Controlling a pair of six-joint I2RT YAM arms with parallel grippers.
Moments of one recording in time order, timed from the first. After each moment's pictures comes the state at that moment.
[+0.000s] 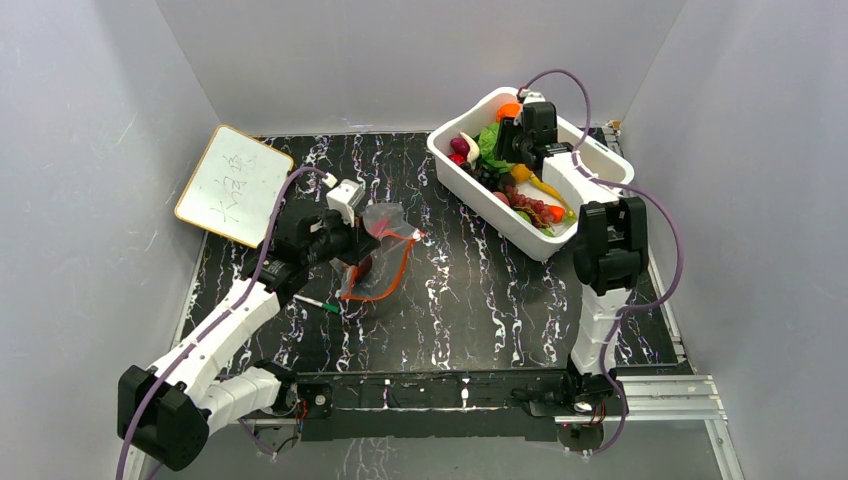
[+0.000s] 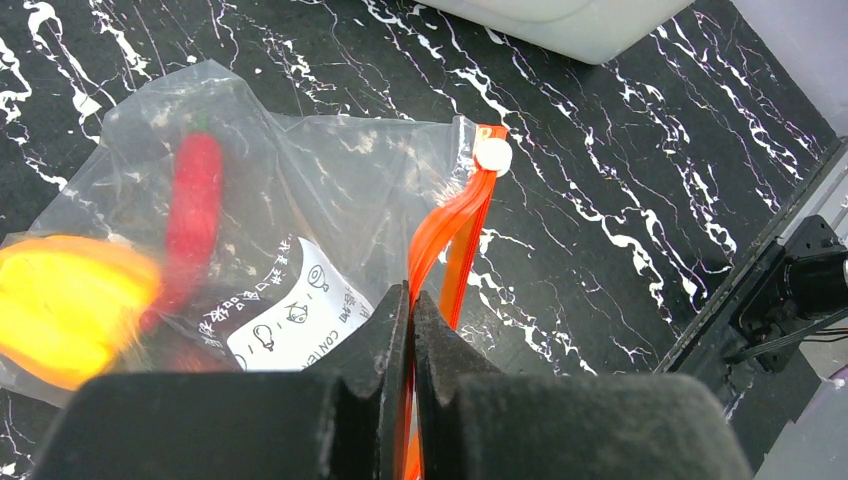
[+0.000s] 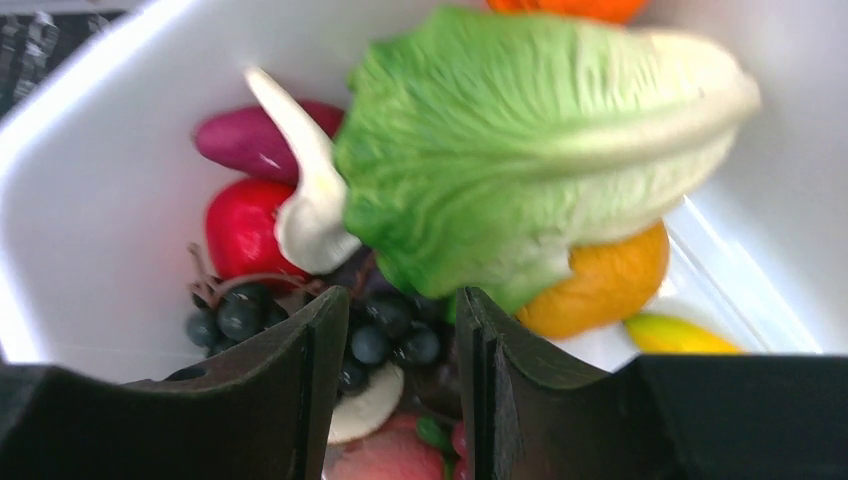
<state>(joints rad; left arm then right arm) -0.45 1.04 0.79 -0.21 0.34 -0.15 0.15 2.02 1.64 -0.19 -0.07 0.21</state>
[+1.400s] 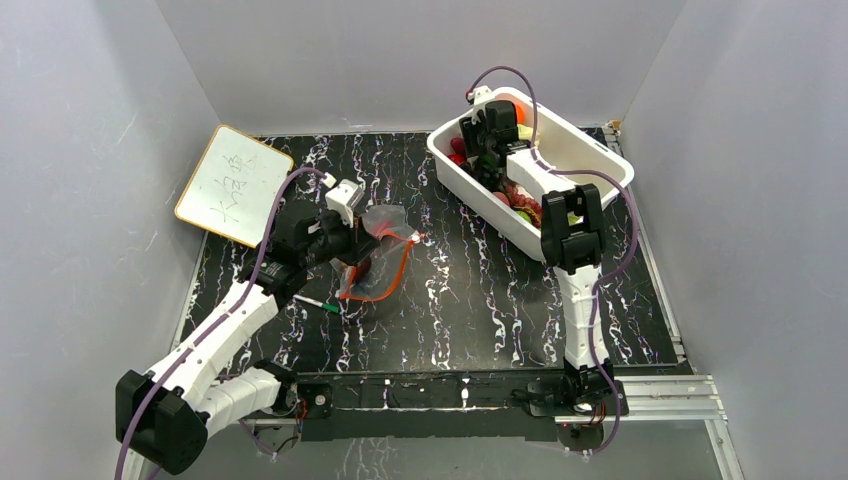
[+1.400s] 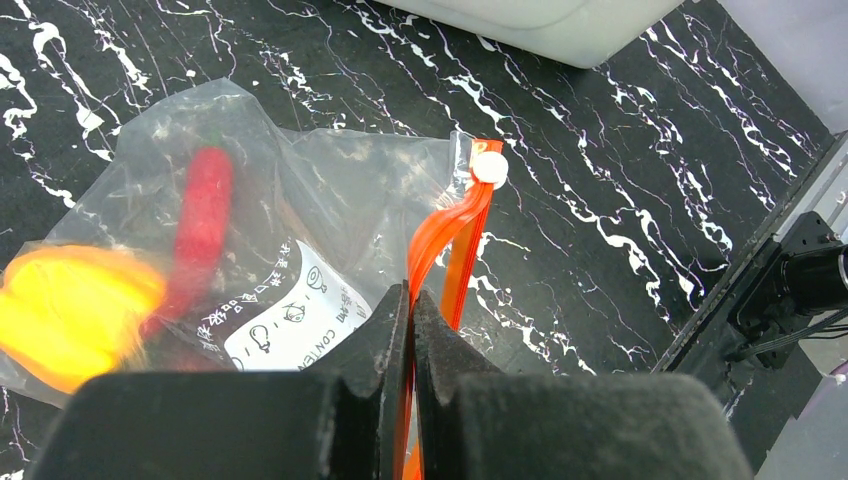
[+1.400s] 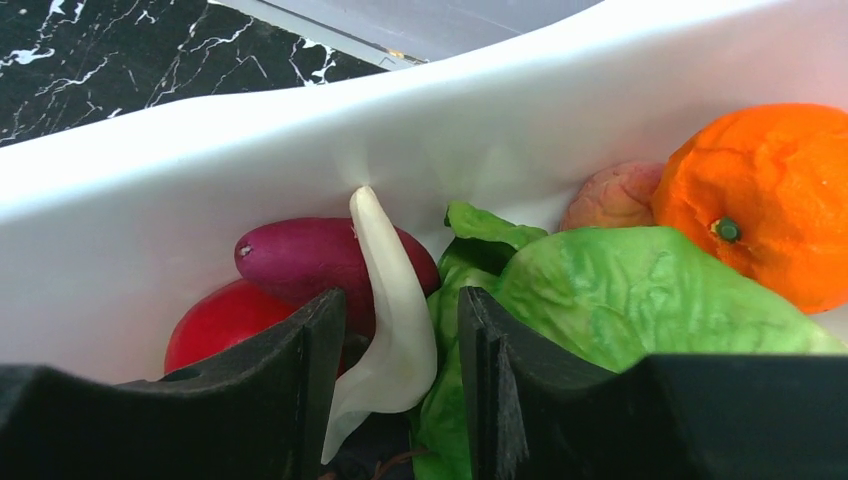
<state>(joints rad) -0.46 1.02 0.78 -0.21 0.35 -0.14 0.25 2.33 1.95 -0.06 -0.08 -0.12</state>
